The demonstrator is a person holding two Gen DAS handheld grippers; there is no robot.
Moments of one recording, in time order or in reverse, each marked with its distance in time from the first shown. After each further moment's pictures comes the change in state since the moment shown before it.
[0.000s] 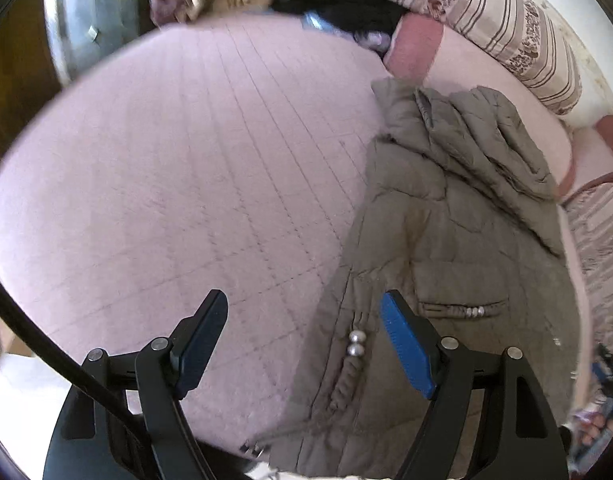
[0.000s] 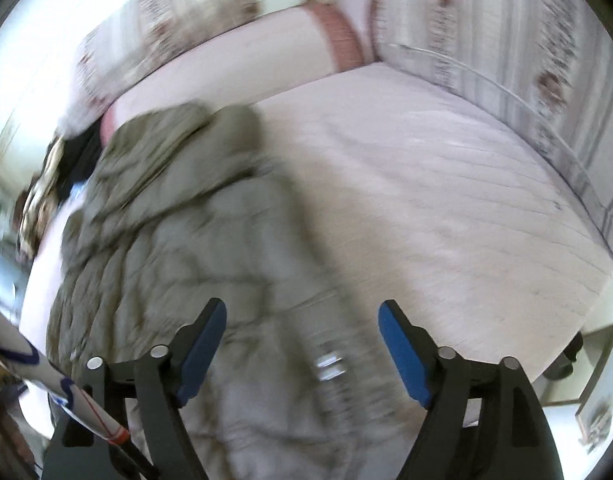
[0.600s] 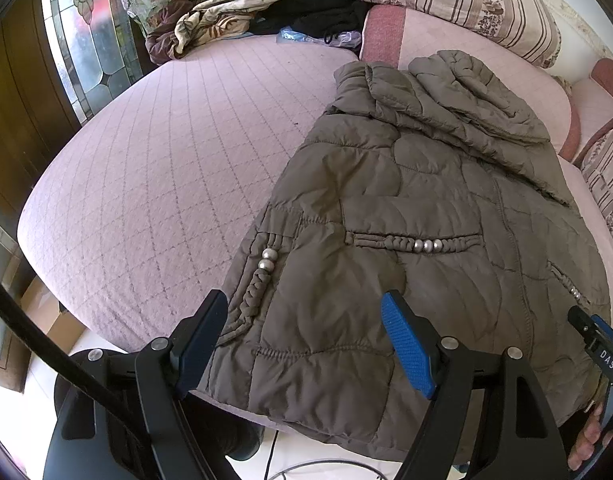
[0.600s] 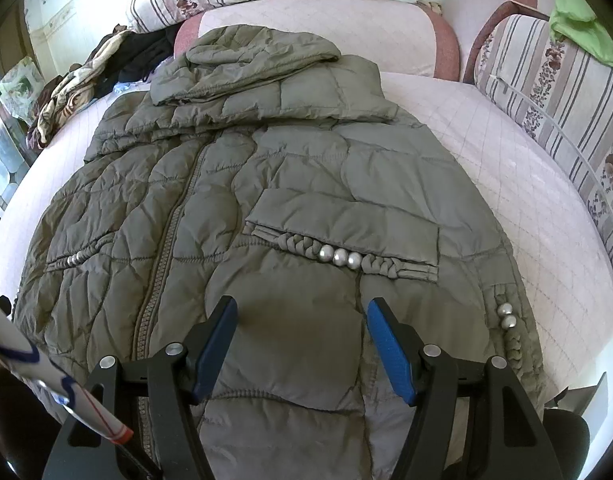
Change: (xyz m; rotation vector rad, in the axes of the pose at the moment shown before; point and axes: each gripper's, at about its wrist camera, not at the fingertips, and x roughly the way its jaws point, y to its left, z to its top) left arm -0.027 -0.098 -0.073 0.128 -0.116 0.198; right arm 0.032 0.145 -0.077 -0.351 0.041 -0.025
